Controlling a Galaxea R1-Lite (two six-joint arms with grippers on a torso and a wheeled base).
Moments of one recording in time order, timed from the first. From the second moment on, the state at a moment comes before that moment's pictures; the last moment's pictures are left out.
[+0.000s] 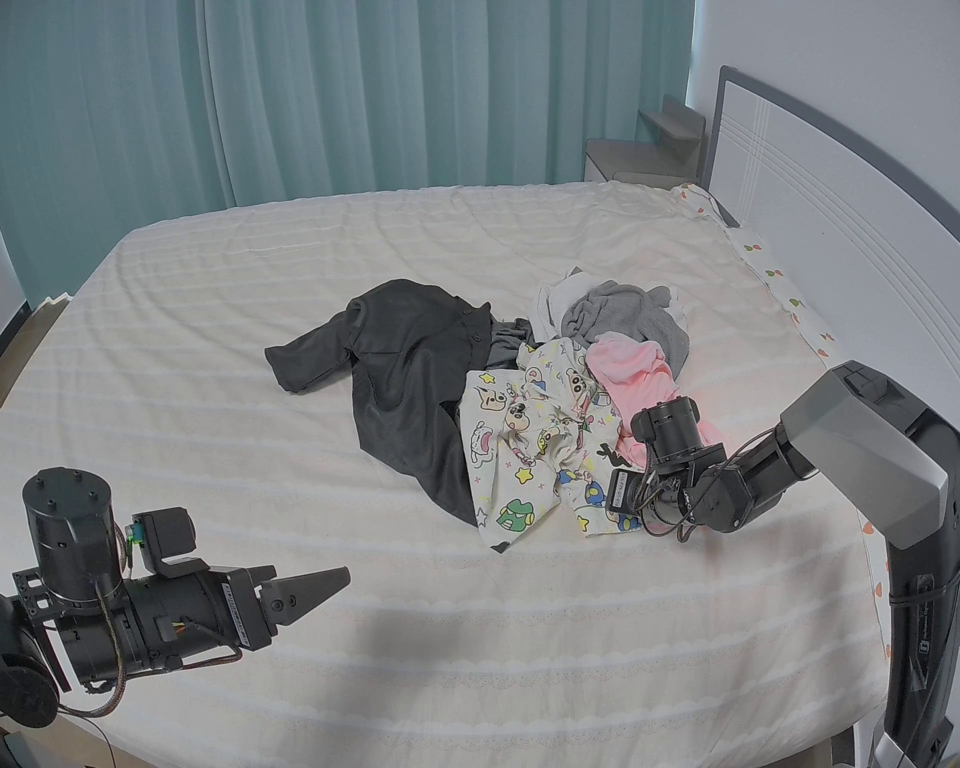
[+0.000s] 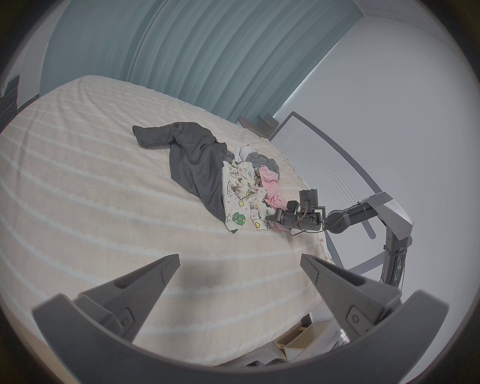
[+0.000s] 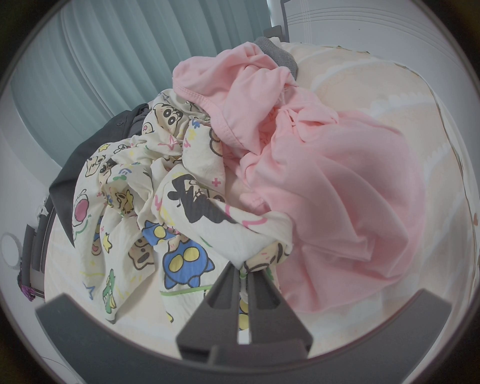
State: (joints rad) left arm -0.48 1.34 -0.30 -0.62 -0.12 -0.51; right arm 0.41 2.38 -1.29 -0.33 -0.23 0.51
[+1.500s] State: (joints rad) left arm -0.51 1.36 -0.25 -0.63 -0.12 -0.50; right arm 0.38 2.18 -0.87 -0.53 0.08 0.58
